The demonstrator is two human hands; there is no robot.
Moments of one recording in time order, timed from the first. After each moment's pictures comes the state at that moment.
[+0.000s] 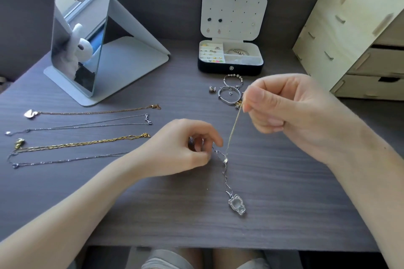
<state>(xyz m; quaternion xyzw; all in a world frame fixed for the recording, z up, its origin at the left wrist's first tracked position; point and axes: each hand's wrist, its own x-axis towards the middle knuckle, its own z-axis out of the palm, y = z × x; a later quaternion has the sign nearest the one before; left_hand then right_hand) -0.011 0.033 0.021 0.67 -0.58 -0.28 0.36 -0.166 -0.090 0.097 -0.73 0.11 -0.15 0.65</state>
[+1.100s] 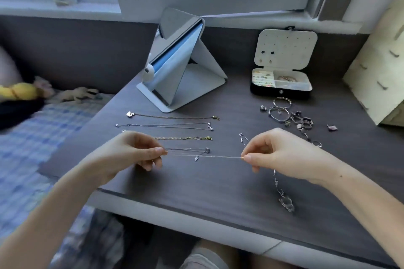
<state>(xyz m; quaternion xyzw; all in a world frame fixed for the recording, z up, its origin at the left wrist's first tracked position) 0.052 0.188 0.049 0.78 -0.27 -0.33 0.45 -0.134 -0.038 0.070 -0.90 0.17 0.04 0.41</state>
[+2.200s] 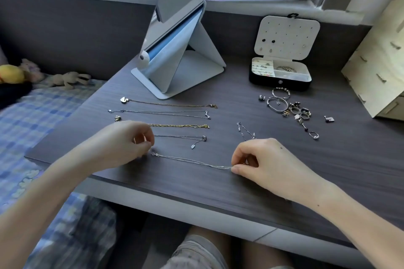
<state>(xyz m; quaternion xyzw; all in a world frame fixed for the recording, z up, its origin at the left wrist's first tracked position) 0.055 0.189 0.043 0.90 -0.37 -0.15 0.18 -0.142 -0.015 0.038 -0.95 0.11 -0.04 0.28</state>
